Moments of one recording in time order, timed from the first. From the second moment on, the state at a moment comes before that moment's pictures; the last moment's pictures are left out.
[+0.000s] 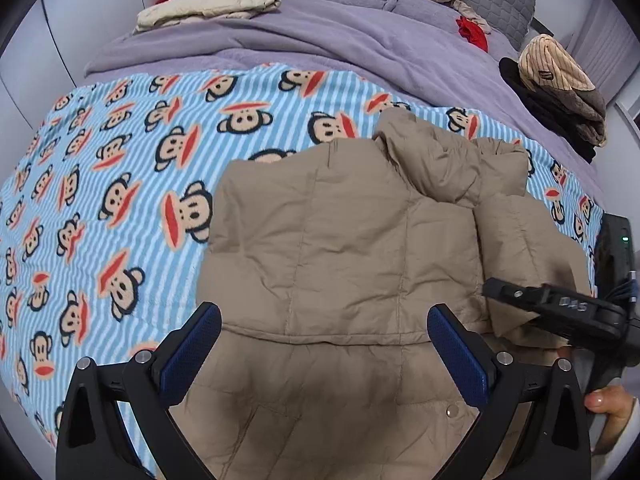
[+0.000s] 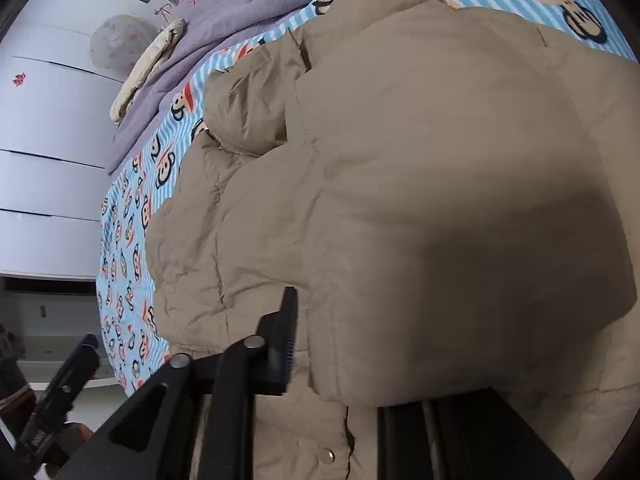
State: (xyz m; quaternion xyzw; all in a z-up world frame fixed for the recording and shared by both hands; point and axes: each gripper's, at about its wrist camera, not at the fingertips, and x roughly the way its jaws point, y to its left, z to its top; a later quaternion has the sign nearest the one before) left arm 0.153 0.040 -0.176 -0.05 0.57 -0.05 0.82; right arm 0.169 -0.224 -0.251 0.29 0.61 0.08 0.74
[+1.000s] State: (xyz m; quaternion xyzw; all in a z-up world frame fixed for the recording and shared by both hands) left arm 0.187 0.039 -0.221 -0.17 0.59 -0.17 0.77; right arm 0.117 -0.232 -0.199 0.24 0.61 0.08 0.75
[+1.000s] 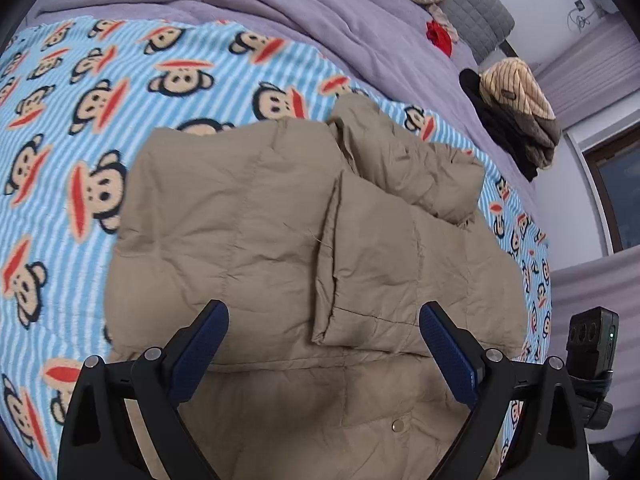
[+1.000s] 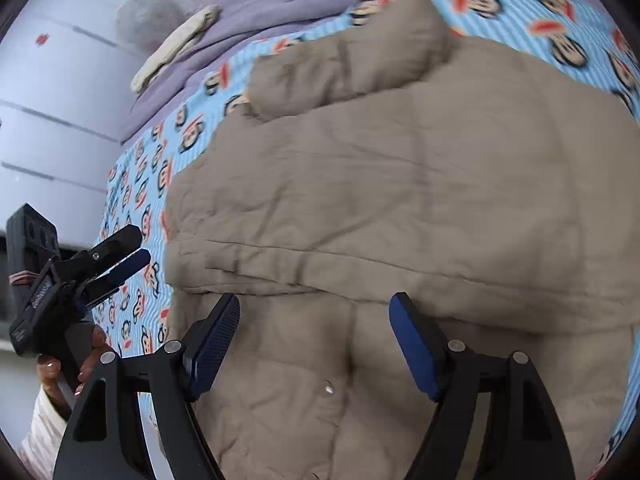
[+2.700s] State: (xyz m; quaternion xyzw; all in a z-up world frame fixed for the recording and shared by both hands) left arm 0.224 -0.034 -0.276 0.01 0.60 -0.15 0.78; right arm 0.095 -0.427 -0.215 0.31 0.57 -0.04 0.76
